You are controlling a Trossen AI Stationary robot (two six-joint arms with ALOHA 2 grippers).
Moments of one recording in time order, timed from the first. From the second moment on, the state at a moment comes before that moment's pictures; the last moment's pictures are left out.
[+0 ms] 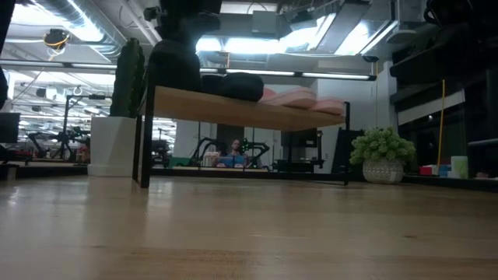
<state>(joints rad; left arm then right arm) -0.02 1.69 1.64 -1.47 -0.73 -0.78 0.41 0.82 0.24 0.27 0.27 -0.07</state>
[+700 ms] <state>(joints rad) -0.03 1.68 1.81 -1.49 -0.56 -0.75 0.41 0.82 0.24 0.27 0.27 -0.06</state>
